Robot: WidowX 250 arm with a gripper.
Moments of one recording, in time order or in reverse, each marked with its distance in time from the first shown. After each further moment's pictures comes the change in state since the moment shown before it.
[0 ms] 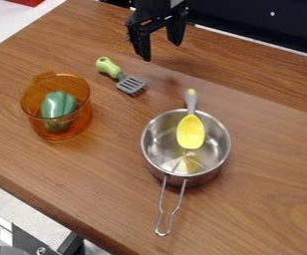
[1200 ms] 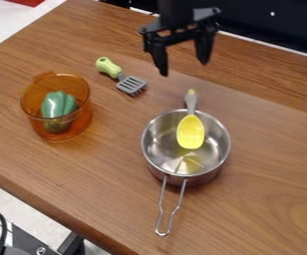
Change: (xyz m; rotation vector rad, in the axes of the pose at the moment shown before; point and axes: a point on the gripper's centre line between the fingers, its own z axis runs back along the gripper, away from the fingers) arm -0.070 0.006 0.014 -0.005 0.129 -0.346
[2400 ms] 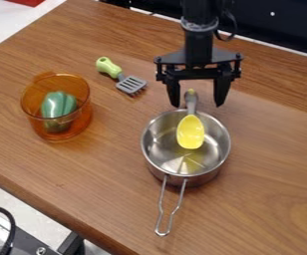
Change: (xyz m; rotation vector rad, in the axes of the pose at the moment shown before) arm -0.042 -0.001 -0.024 0.021 0.009 -0.342
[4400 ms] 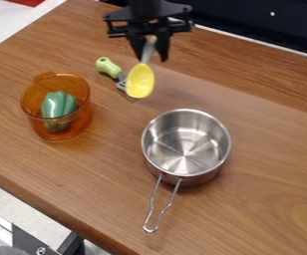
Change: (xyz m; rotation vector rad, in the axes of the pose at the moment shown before) arm 0.045 0.062 0.047 -0.104 -0.151 -0.073
